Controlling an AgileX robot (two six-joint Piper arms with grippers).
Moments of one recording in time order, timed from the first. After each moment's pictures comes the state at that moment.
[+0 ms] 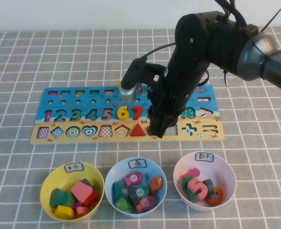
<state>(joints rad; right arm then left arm) 0.62 2.06 -1.87 0.22 1.23 -0.67 -0.08 -0.01 0.03 0.07 0.37 0.00</state>
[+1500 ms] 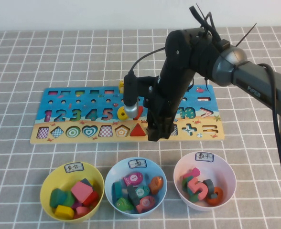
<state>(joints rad) 0.59 2.28 -2.05 0.24 1.23 -1.05 -0.08 -0.01 0.03 0.07 0.37 0.00</state>
